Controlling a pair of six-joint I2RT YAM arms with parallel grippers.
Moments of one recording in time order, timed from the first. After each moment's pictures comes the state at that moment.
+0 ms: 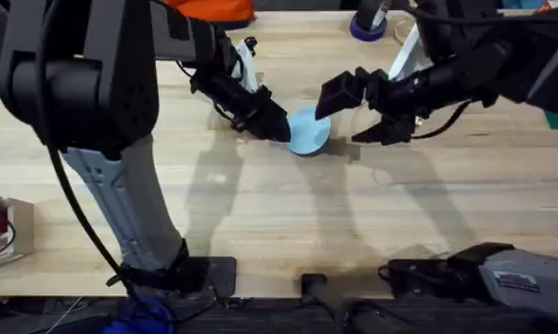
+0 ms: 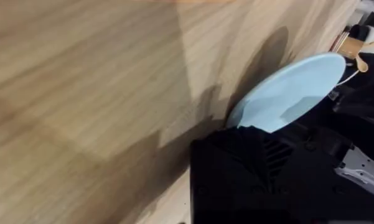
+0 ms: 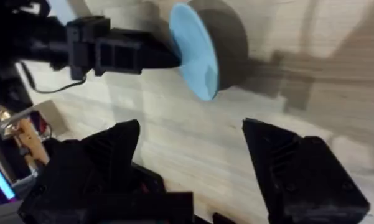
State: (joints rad) left arm -0.15 2.12 1.32 -0.99 0.89 0.07; right arm 0.32 1.40 1.02 -0.77 -0.50 0.62
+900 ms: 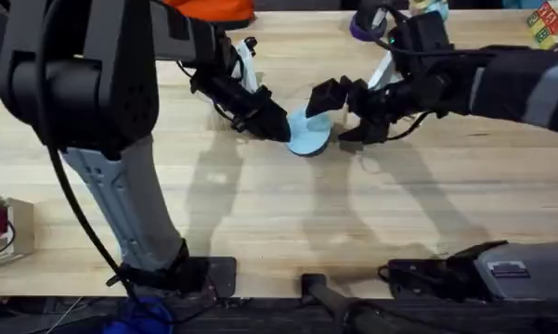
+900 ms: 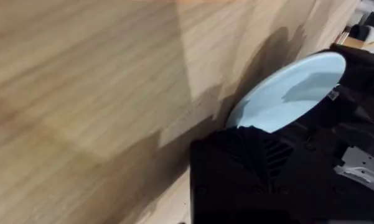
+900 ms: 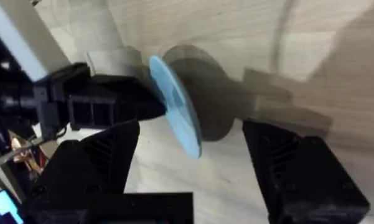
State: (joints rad) left arm -0.15 2.12 1.32 -0.99 0.89 0.07; right arm 0.32 1.57 0.91 -0.43 -0.48 0.71
